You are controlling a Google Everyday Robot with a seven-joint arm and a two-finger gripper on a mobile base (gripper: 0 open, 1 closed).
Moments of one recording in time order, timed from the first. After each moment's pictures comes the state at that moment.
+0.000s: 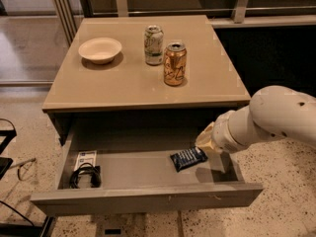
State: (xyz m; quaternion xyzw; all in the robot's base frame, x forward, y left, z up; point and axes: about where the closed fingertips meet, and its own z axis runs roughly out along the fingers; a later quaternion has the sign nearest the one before) arm 0.497 -0.135 0.724 -0.58 0.77 0.06 0.28
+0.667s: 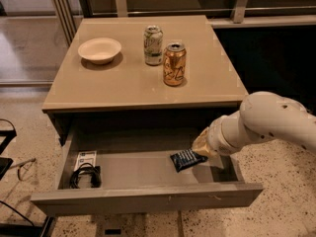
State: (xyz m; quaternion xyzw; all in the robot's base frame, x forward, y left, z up) arm 0.505 -0.132 0.690 -0.58 0.77 0.08 0.26
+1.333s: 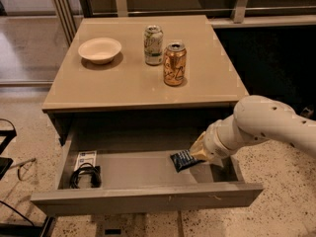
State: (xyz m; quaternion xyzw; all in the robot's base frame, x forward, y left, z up) arm 0.506 -0.126 0.662 -0.58 0.77 0.10 0.24
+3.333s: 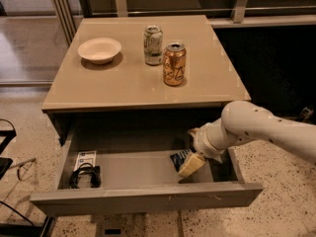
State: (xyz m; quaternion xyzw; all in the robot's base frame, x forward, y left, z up) arm 0.530 -0.106 0.619 -0.58 0.77 0.14 0.24
